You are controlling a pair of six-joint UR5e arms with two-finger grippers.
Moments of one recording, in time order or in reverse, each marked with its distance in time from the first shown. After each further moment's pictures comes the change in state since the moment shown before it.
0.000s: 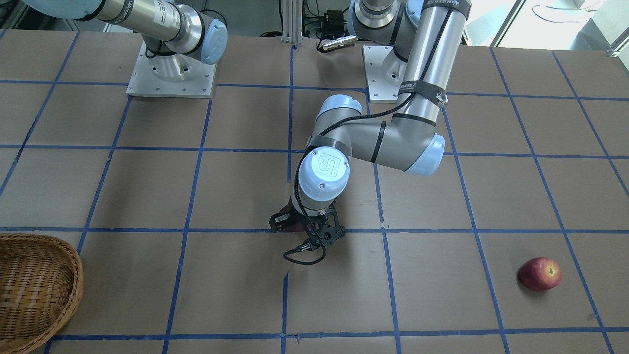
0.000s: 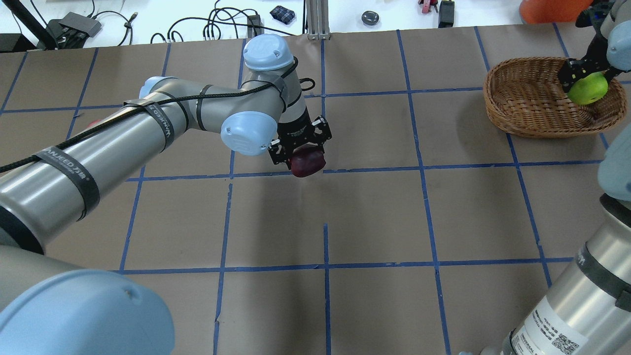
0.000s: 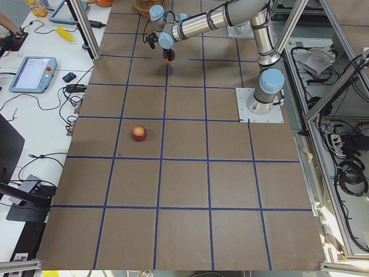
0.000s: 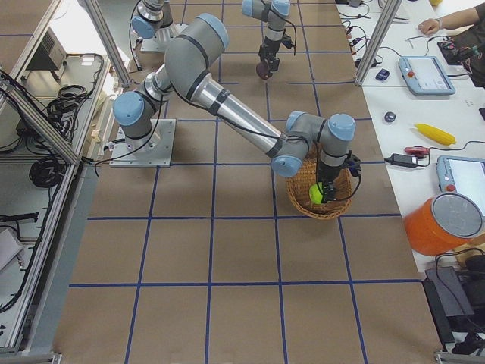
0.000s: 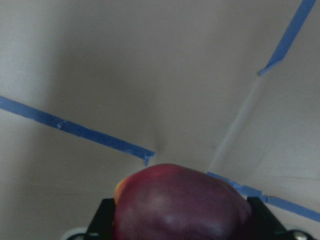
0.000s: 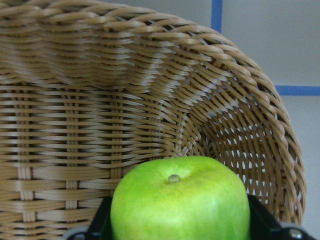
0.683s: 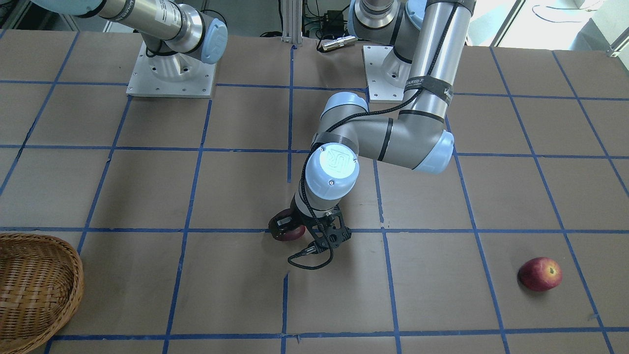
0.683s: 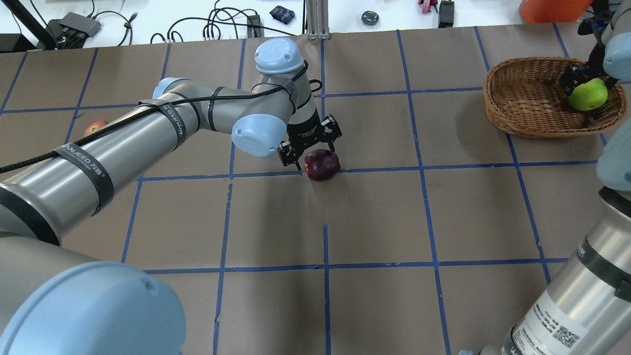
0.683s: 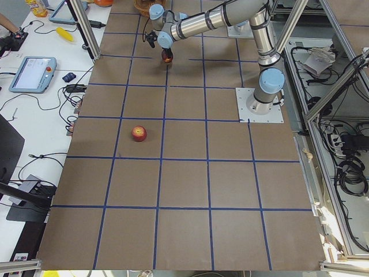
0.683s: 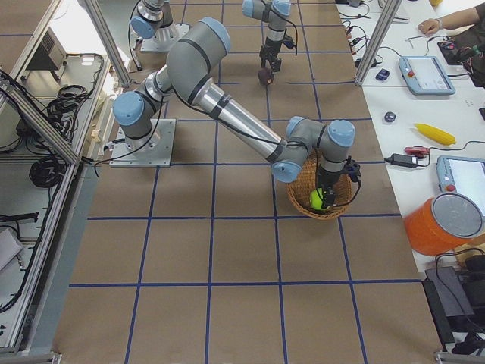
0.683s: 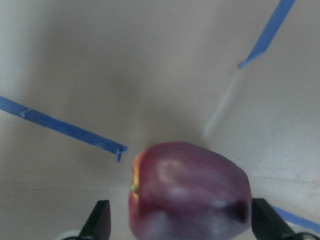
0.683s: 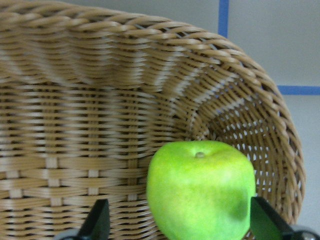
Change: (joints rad) left arm 0.031 0.026 0.026 0.001 -0.020 -0.001; right arm 0.034 -0.048 -0.010 0.083 0.005 0.028
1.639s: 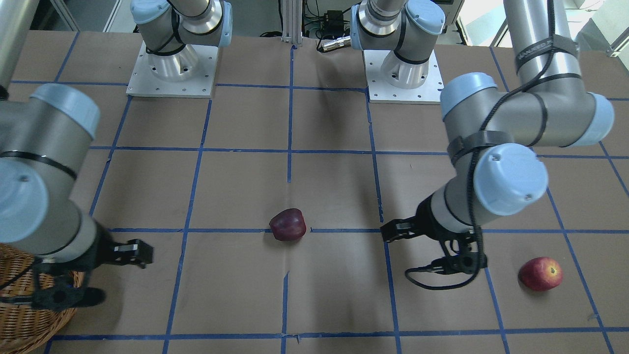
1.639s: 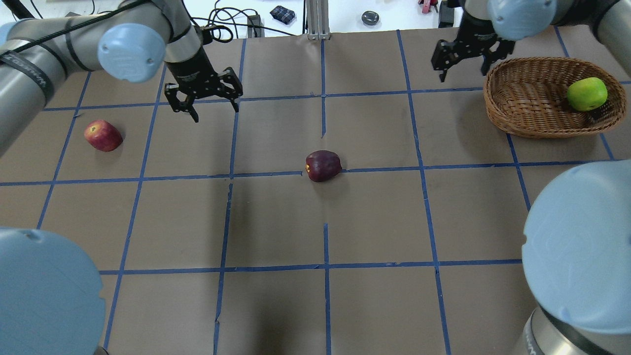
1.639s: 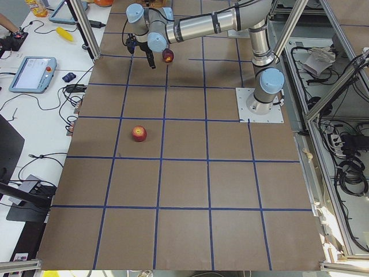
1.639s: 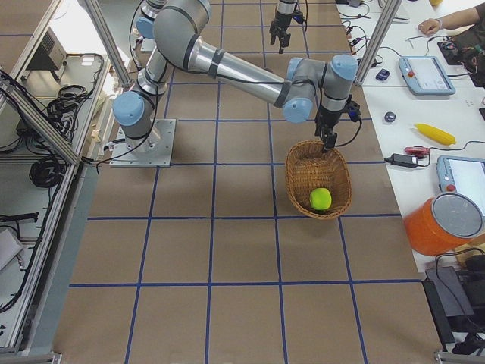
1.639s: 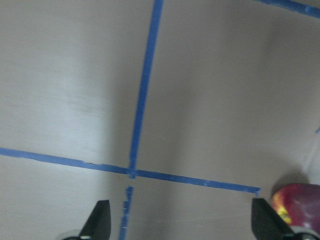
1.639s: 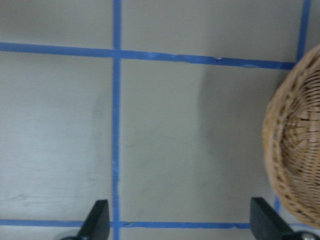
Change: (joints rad) left arm 0.346 0.095 0.161 -0.338 0.112 0.694; right arm 0.450 -0.170 0.023 0.316 0.137 0.417
